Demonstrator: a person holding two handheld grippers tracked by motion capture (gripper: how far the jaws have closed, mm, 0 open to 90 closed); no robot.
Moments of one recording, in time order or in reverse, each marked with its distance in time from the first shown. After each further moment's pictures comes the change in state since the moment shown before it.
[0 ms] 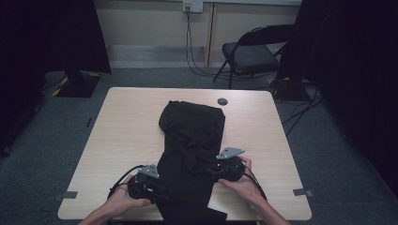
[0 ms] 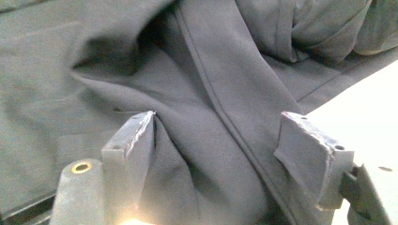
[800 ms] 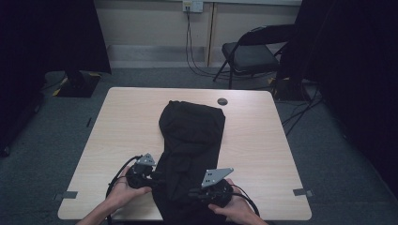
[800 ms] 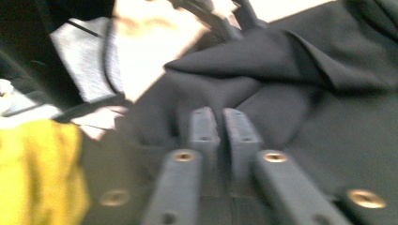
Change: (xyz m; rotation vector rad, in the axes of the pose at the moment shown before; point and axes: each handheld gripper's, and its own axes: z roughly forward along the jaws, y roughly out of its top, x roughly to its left) left arm 0.024 0.003 -0.007 -0.077 0.222 -0.071; right arm 0.081 0.008 -0.033 -0.060 0.414 -0.136
